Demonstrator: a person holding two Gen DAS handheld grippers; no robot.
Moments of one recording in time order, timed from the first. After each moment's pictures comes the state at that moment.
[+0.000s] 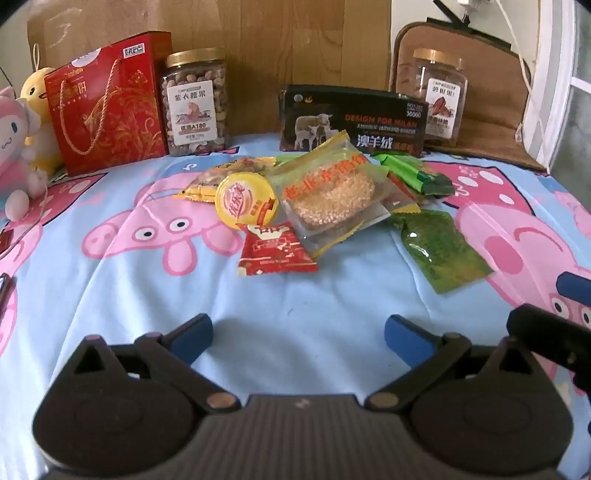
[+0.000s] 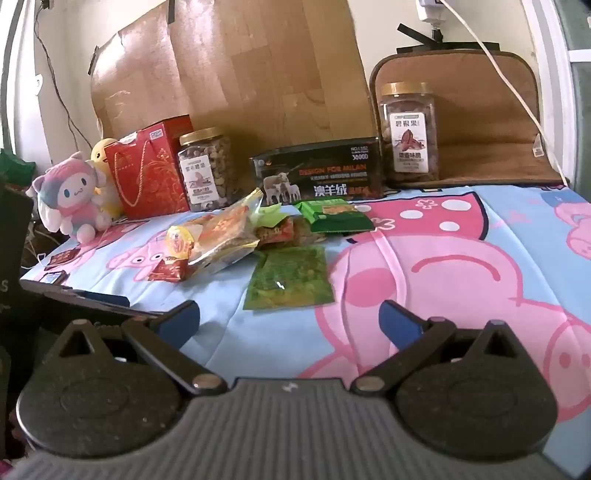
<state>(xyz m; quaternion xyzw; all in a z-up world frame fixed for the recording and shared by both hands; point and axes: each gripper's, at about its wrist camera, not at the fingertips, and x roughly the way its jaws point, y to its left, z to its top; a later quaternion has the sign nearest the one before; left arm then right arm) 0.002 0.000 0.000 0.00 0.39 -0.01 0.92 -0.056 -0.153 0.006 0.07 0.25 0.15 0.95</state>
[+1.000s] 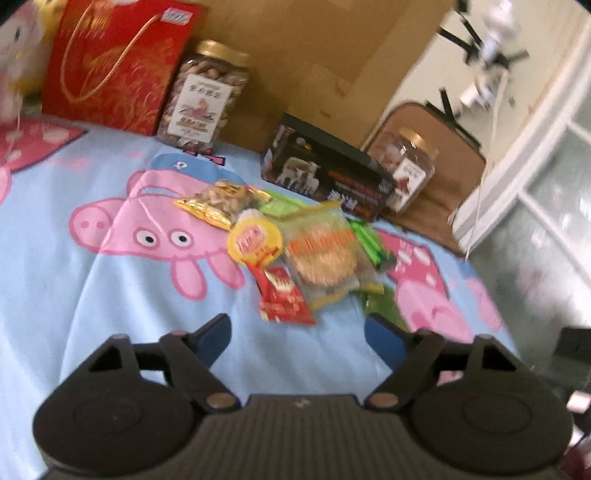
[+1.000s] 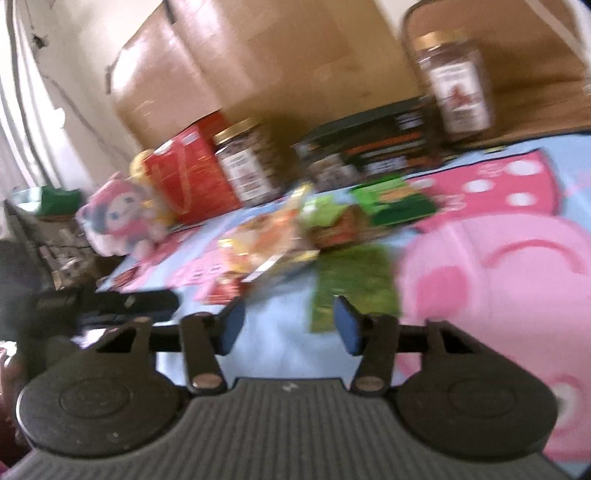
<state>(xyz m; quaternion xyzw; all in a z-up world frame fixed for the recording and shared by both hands) 0.006 0.102 0.036 -0.22 0.36 -0.14 0.89 -0.013 -0.145 0.021 0.17 0.31 0.27 0.90</state>
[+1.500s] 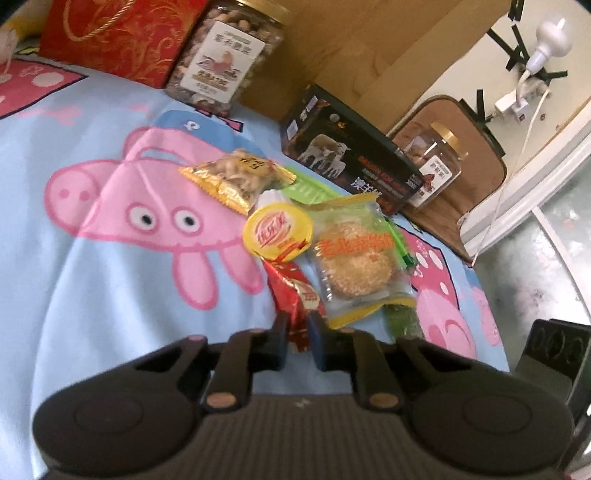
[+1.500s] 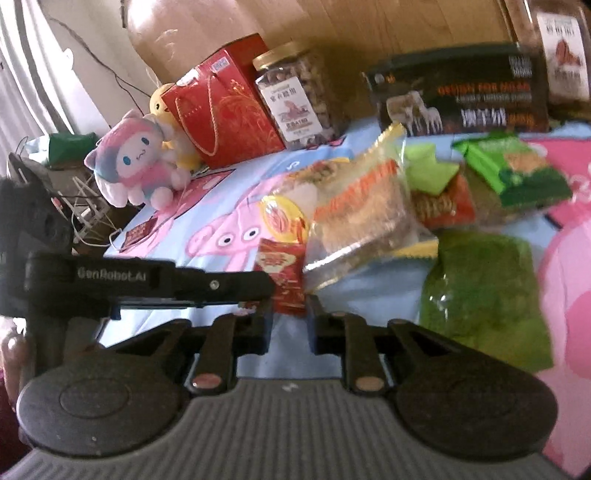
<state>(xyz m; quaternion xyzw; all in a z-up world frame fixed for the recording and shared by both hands) 0.041 0.114 -0.001 -0.27 0.40 -0.15 0.86 0.026 -0.071 0.000 0.14 0.39 0.32 0.85</state>
